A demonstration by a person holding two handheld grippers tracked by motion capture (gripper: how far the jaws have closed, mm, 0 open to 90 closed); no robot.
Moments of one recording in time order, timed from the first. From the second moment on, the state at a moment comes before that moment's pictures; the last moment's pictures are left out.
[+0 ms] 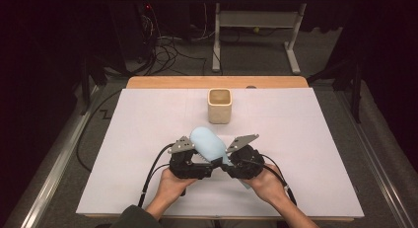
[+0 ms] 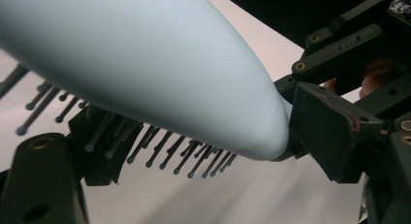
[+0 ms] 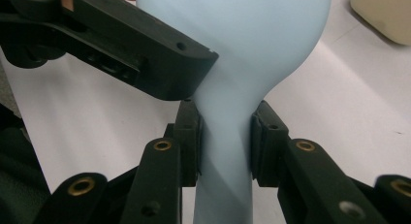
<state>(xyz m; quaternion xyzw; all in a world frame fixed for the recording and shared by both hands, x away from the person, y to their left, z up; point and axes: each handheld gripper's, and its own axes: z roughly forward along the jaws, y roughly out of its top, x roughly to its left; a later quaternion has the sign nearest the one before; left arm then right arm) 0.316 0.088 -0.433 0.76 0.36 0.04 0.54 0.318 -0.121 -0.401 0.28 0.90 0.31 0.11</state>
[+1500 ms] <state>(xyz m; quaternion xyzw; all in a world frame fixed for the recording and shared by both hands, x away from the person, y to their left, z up) 0.318 0.113 -0.404 0.76 0.36 -0.02 0.54 0.322 -0.100 -0.401 0.24 0.91 0.30 0.15</state>
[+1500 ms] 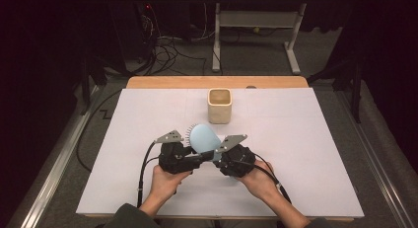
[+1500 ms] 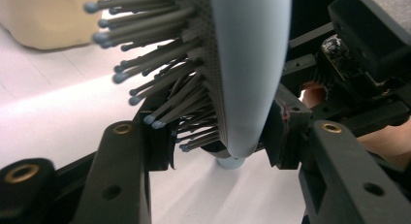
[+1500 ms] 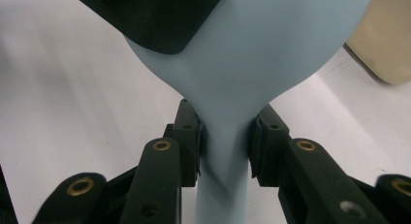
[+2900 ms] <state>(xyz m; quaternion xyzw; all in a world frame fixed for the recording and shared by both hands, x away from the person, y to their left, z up) 0.323 0.127 -0.383 0.74 0.37 0.01 0.56 0.317 -0.165 -0.395 0.29 0.85 0.41 0.15</state>
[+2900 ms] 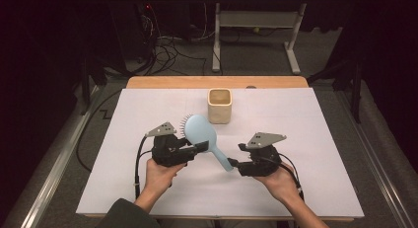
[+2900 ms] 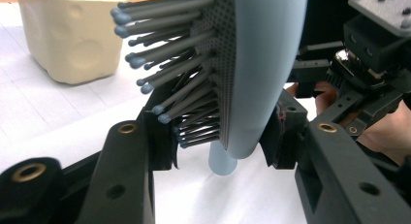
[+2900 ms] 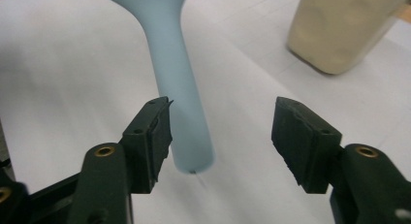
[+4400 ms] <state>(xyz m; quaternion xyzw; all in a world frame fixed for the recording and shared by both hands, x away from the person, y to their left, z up) 0.349 0.129 -0.352 0.74 0.37 0.04 0.56 0.275 -0.295 -0.442 0.39 0.76 0.48 0.21</state>
